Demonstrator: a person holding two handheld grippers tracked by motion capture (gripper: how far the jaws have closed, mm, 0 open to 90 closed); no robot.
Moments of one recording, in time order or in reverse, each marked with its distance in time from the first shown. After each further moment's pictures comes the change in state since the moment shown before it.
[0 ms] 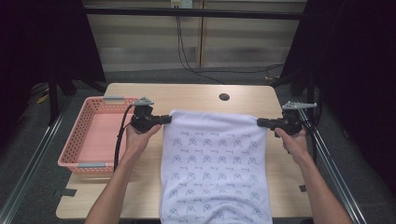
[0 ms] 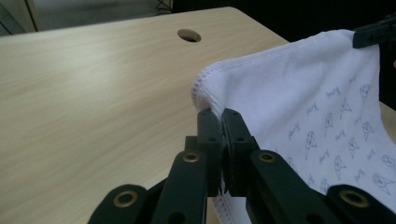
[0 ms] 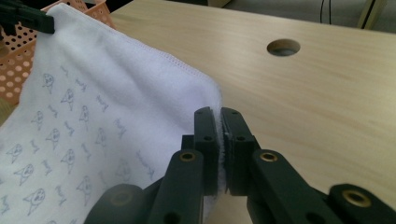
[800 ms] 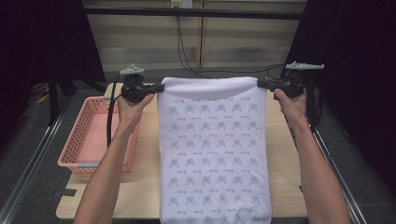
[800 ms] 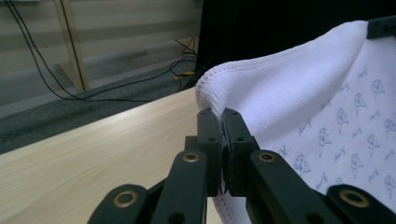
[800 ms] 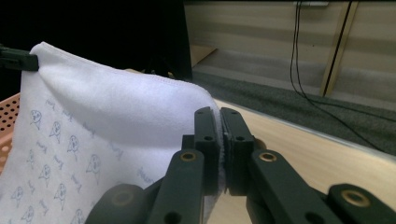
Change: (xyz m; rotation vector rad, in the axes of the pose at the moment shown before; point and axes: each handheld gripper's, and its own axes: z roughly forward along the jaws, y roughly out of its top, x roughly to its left) left arm 0.014 0.081 -0.029 -0.142 0.098 0.066; right arm -0.004 0.112 -0.004 -0.165 -0.073 -0.033
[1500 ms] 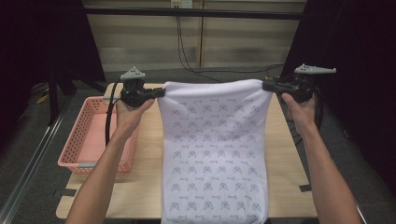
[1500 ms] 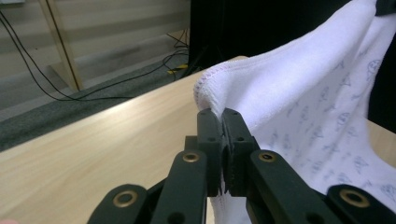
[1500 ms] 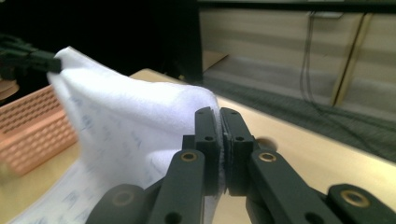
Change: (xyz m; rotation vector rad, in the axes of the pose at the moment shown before) left arm -0.020 -0.009 -0.014 0.039 -0.039 0.049; right arm 0.015 -0.006 -0.032 -0.027 0.049 -0.035
